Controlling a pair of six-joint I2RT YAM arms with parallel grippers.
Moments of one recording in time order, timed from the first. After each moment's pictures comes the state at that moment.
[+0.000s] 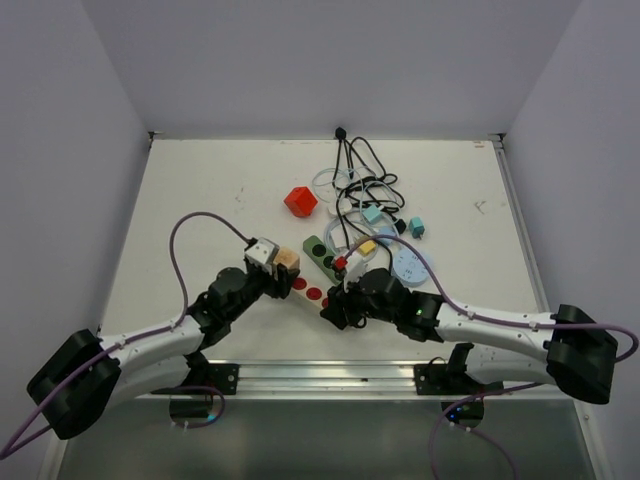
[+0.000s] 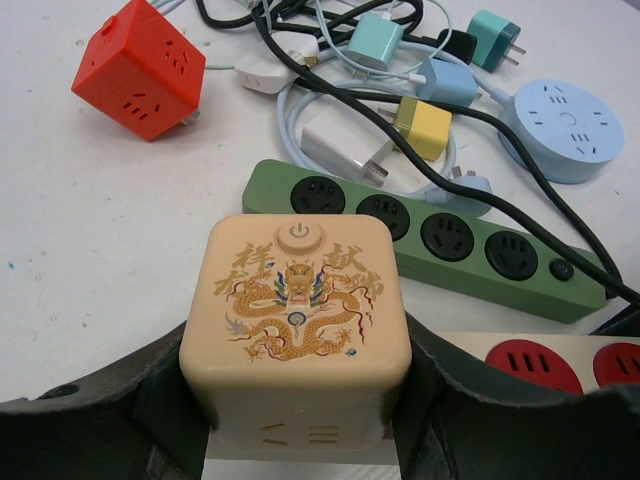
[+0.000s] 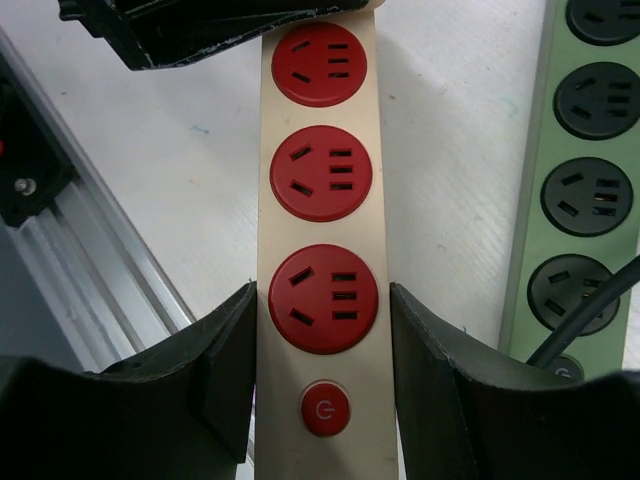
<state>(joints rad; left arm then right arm) -0.73 0.99 0.17 0.61 -0.12 -0.16 1.07 1.12 0.50 0.08 0.00 0.37</state>
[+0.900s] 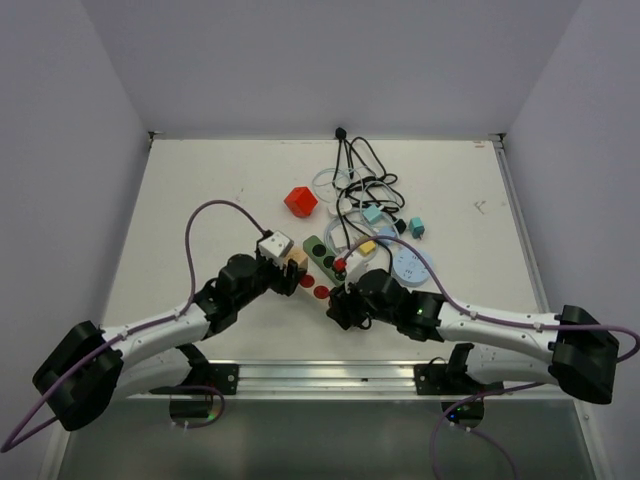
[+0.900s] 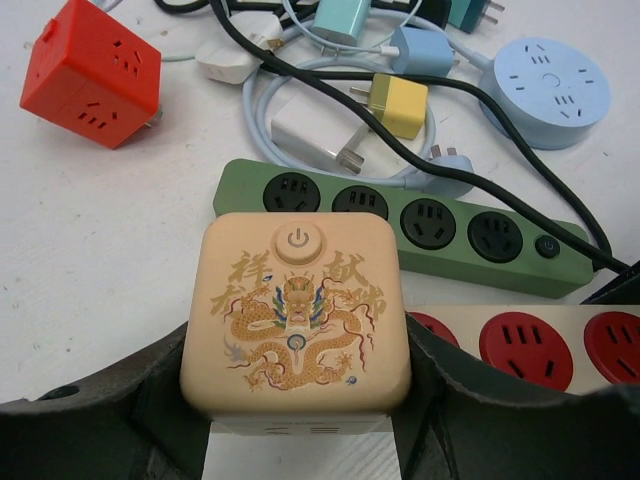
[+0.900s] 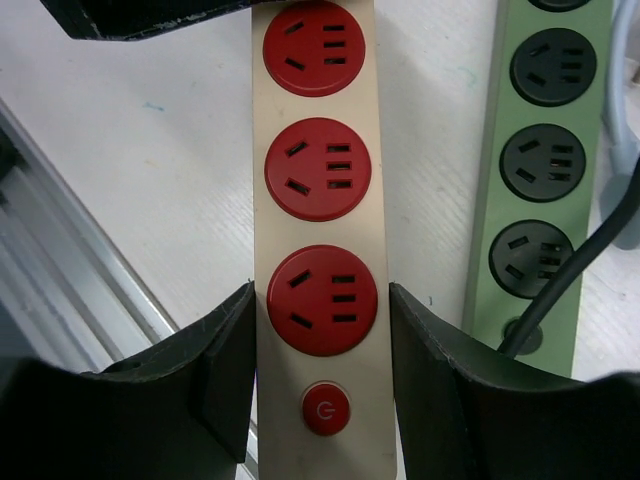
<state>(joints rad) -0.73 1.07 0.34 0.41 -0.04 -0.09 1.10 1.12 0.55 -0.07 0.13 0.34</state>
